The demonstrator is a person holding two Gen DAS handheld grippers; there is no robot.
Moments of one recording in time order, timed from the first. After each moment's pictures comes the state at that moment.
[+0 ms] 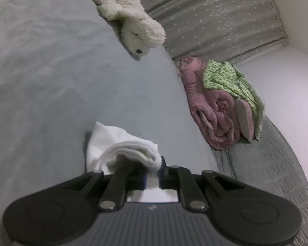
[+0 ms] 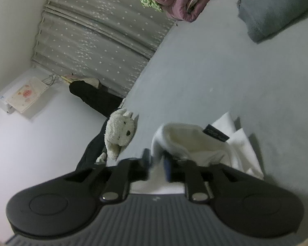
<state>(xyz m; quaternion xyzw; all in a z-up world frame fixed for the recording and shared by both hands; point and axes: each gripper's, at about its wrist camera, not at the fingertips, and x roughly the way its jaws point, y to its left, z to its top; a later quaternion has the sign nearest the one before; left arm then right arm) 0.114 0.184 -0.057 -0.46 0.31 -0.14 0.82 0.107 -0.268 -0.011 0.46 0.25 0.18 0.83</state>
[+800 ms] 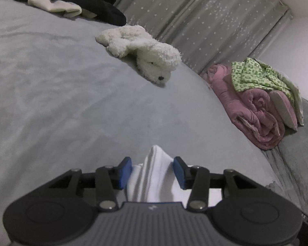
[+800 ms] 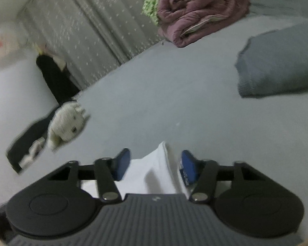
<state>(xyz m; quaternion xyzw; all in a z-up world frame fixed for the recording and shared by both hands) 0.124 0.177 -0.041 -0.30 0.28 -0.03 0.91 0.131 -0.237 -0.010 0.24 0.27 0.06 0.93</state>
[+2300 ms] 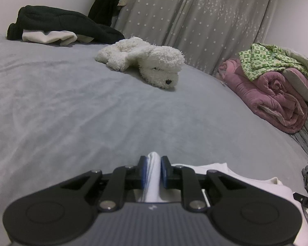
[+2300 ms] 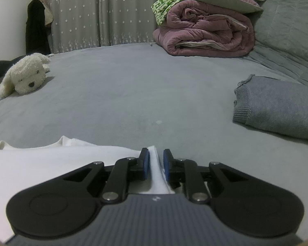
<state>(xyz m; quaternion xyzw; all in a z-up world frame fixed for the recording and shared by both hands) 0.130 0.146 -0.051 -0.19 0.26 0.03 0.95 0.160 -0.196 -0.036 0.02 0.28 -0.04 0.96</state>
